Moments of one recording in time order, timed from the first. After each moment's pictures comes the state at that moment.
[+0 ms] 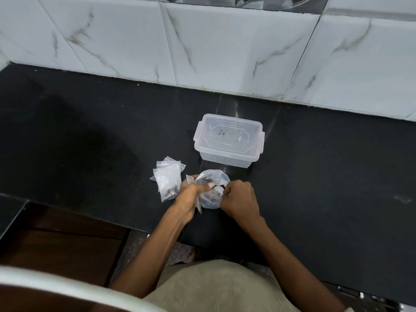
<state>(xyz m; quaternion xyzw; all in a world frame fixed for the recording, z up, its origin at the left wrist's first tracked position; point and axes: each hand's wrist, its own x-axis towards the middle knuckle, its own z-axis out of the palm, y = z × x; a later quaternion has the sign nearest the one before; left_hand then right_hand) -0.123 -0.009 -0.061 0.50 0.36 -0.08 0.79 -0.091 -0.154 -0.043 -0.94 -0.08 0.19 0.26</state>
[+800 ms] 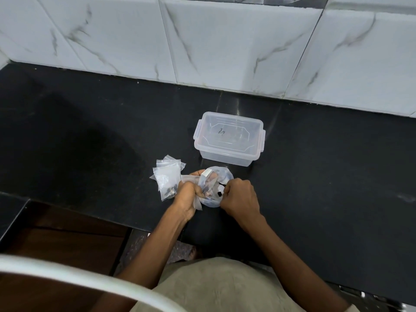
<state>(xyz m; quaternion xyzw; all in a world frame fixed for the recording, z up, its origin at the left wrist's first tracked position) -0.120 -0.006 -0.059 0.46 0.34 -0.08 0.81 -0.088 -0.152 -0.037 -0.95 -0.10 0.20 0.23</state>
